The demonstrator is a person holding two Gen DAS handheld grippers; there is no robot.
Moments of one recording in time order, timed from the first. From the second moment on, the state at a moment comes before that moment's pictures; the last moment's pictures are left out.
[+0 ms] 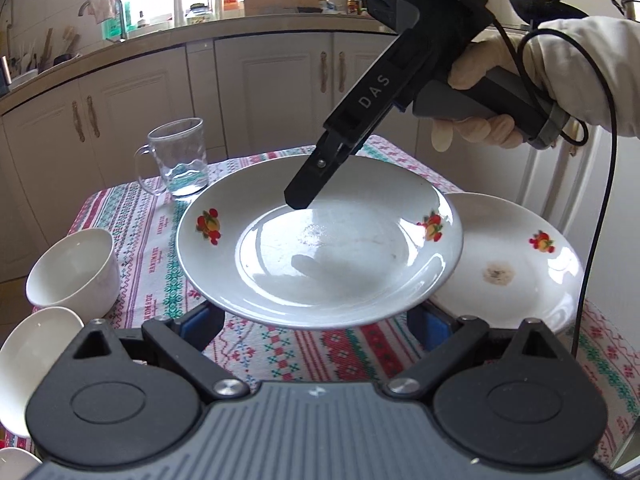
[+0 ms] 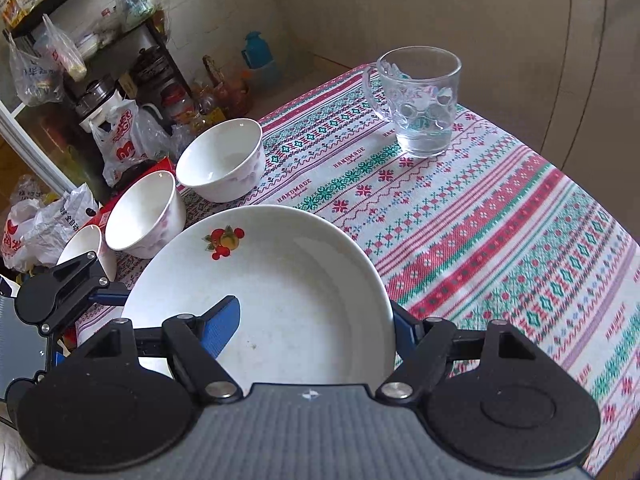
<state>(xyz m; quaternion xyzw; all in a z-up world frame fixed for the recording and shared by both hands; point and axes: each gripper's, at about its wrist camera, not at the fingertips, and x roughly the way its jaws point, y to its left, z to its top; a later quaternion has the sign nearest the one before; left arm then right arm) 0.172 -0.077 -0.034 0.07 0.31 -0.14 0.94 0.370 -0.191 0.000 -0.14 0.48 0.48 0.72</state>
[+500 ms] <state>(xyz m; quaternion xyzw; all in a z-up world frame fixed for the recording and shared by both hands) 0.147 -0.111 -0.029 0.10 0.31 -0.21 0.92 0.321 -0.261 0.004 -0.10 0.47 0.43 0.76</state>
